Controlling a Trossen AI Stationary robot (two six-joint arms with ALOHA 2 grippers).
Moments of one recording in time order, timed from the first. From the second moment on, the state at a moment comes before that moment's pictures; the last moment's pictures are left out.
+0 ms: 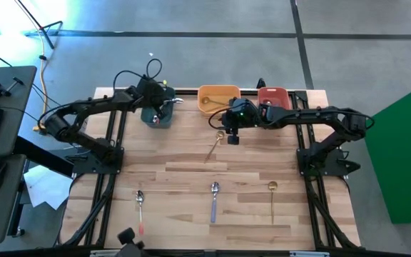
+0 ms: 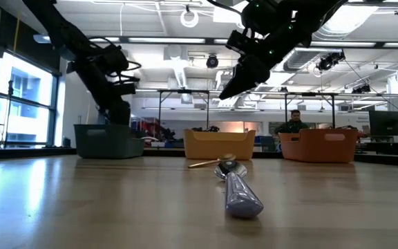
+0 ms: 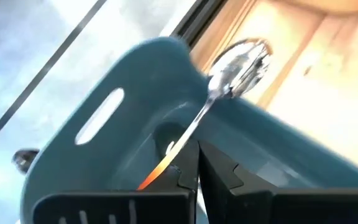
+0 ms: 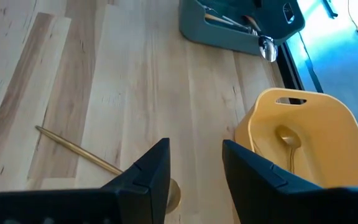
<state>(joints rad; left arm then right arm) 0.86 1.43 0.71 -0.13 -0.04 0.33 -0.29 1.53 0.99 -0.13 -0.01 -0.37</state>
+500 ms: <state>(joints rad) 0.84 1.59 0.71 0.04 -0.05 0.67 -0.29 1.53 0.99 -0.13 -0.01 -0.38</state>
